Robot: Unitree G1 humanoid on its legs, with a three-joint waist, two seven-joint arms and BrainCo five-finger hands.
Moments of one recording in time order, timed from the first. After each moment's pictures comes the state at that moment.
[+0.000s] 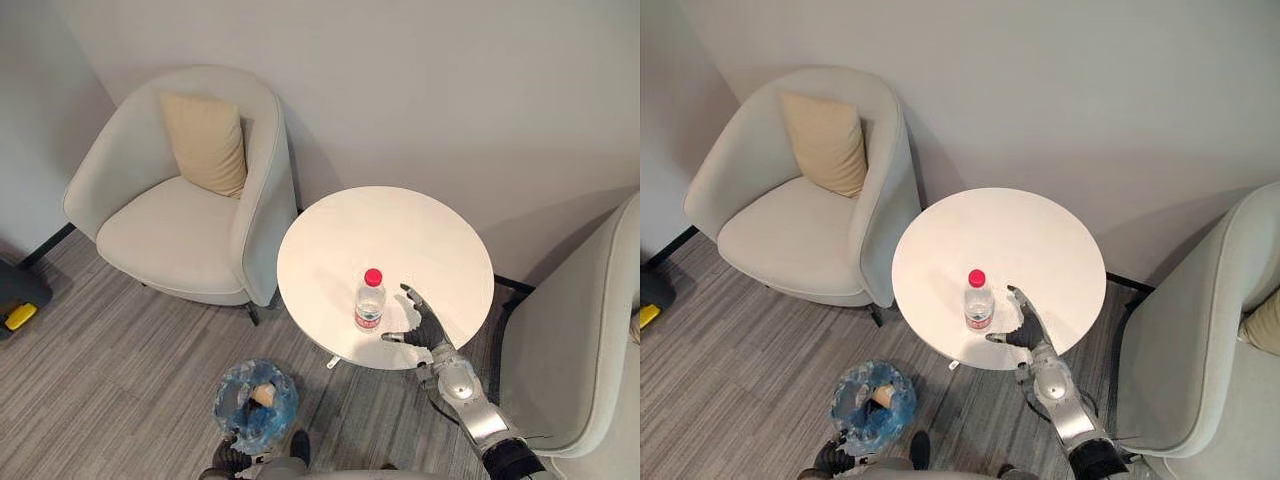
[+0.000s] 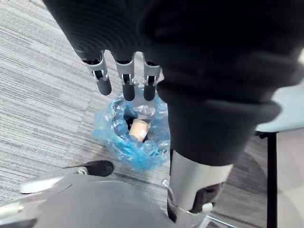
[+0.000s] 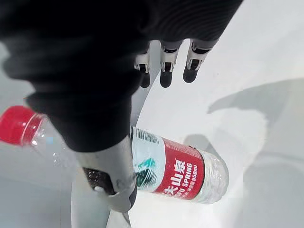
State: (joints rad) left arm 0.14 0.13 0.00 1.05 0.11 -0.12 0.11; right arm -0.05 -0.25 0.24 0.39 -0.17 -0.18 -0.20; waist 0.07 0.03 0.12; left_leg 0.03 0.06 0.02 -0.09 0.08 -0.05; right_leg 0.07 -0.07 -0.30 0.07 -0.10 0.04
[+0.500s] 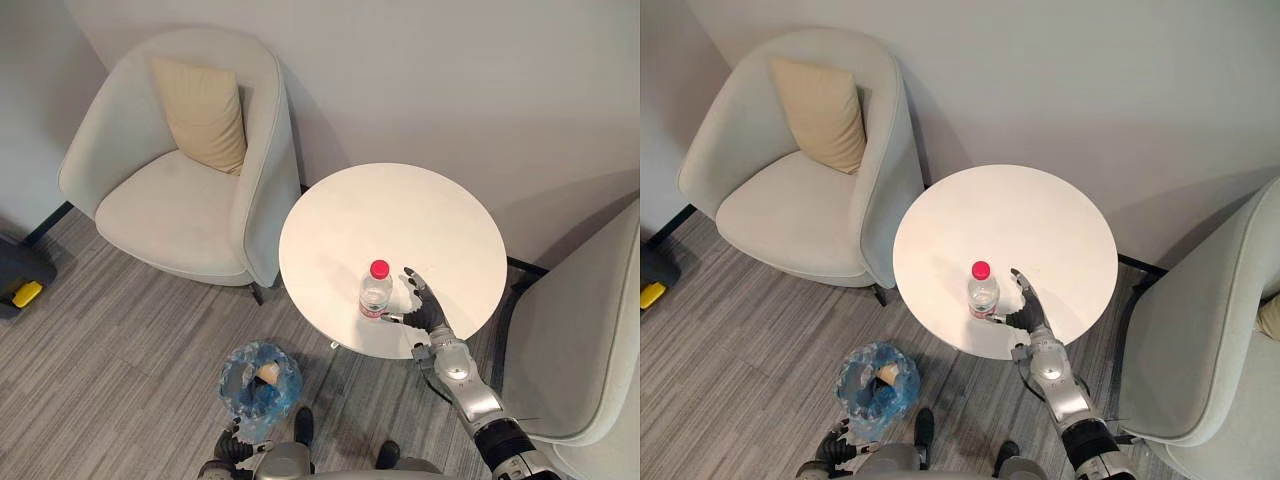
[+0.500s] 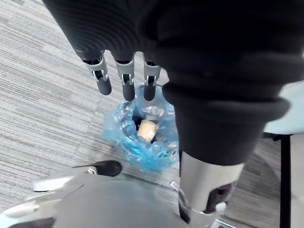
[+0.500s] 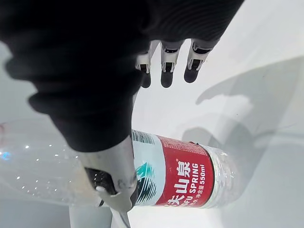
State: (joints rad) left arm 0.14 0.13 0.00 1.02 0.09 -0.13 0.11; right arm -0.15 -0.22 0.22 0.46 -0.08 -0.17 -0.21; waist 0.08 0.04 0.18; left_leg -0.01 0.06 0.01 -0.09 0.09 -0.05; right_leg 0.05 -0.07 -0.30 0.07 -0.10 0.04
